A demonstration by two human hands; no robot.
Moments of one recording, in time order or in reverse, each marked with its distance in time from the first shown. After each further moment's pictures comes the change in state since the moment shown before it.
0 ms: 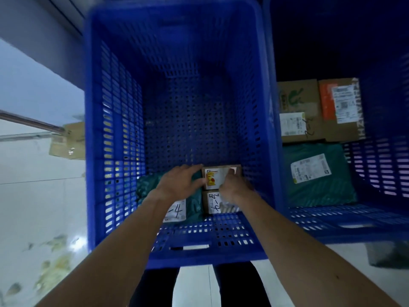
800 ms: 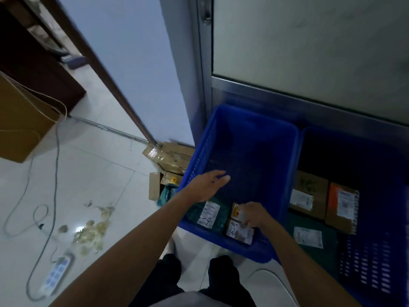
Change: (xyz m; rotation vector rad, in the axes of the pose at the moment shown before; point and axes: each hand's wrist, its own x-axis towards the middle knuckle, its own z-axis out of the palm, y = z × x) left_hand -0.273 0.049 -0.151 -0.753 0.318 -0.157; right_hand -0.240 -0.049 -0.106 0.334 -0.132 -0.178
